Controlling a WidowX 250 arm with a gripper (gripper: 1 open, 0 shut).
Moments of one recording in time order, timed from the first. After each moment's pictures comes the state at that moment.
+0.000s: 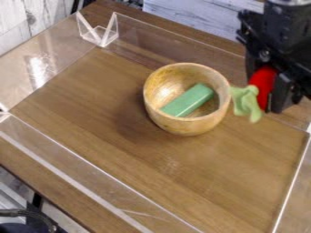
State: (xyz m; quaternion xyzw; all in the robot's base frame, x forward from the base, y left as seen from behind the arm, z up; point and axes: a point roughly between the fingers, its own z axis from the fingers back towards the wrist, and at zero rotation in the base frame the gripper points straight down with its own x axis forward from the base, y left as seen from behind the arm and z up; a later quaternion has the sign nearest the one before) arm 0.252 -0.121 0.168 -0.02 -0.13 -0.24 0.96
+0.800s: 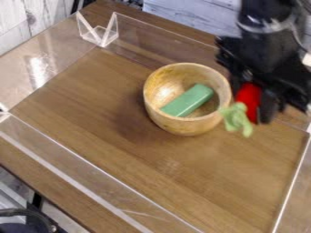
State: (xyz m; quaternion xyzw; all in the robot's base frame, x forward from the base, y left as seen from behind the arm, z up) arm 0.254 -0.102 0.151 -0.06 -0.14 -0.14 0.98
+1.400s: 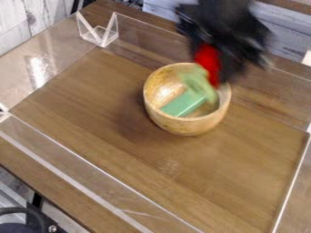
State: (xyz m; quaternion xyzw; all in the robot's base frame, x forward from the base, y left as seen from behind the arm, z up) arm 0.253 -0.038 0.183 -0.06 -0.14 -0.07 0.99
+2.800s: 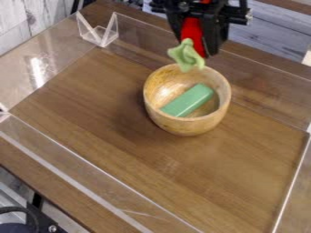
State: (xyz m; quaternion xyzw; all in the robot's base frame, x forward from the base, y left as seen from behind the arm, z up) arm 0.270 -0.042 0.182 -0.09 -0.16 0.00 0.98
